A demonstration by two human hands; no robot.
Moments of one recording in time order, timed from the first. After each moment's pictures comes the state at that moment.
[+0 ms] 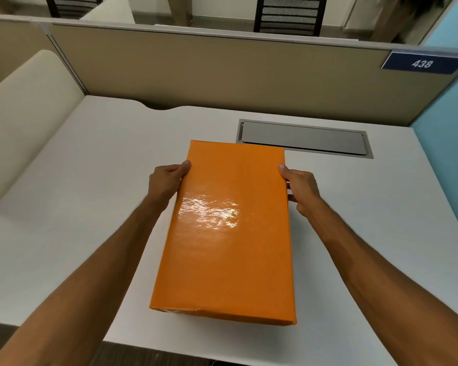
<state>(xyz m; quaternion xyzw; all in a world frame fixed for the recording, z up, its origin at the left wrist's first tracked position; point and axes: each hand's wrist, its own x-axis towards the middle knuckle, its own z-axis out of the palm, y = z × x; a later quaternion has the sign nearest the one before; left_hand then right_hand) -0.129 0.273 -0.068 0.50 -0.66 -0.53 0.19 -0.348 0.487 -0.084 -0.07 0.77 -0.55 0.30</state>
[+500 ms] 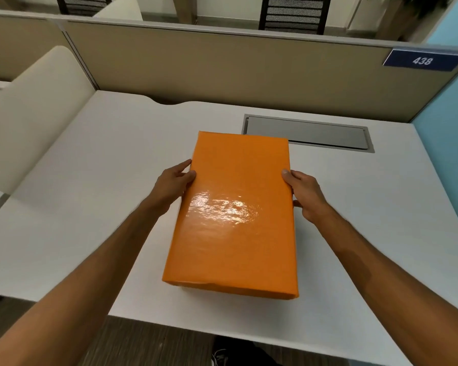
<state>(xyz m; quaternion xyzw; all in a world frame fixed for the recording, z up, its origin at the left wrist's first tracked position) -0.080 0.297 -0.059 0.42 -0.70 -0.56 0.09 -0.303 0.525 -0.068 -0.13 0.76 -0.54 0.34</state>
